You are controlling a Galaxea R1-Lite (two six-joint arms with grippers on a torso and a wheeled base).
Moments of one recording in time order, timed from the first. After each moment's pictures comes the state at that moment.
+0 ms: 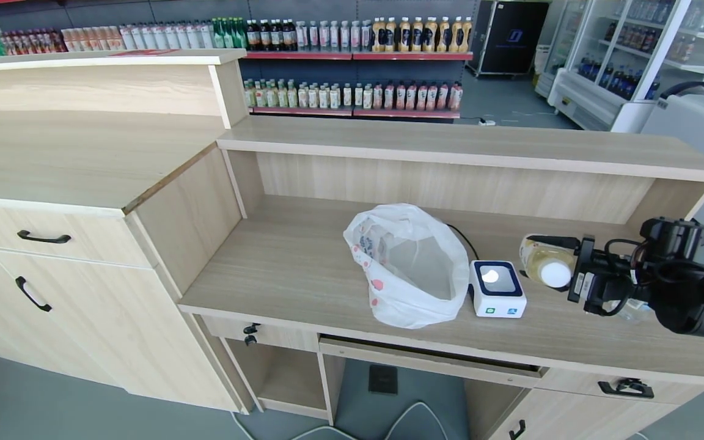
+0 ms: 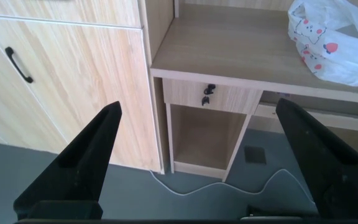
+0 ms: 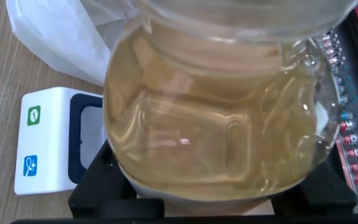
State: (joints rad) left arm 0.00 0.00 0.00 0.00 0.00 0.00; right arm -0.21 2.18 -0.92 -1.02 1.10 -1.56
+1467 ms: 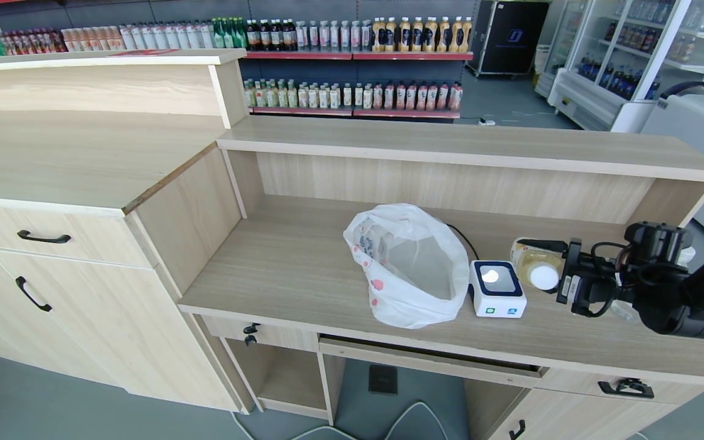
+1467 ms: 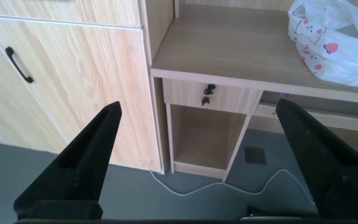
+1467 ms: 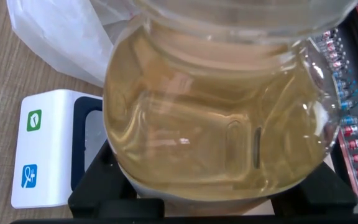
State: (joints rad) left arm 0.00 0.00 0.00 0.00 0.00 0.00; right arm -0.19 2.24 -0.96 -1.05 1.10 -1.55
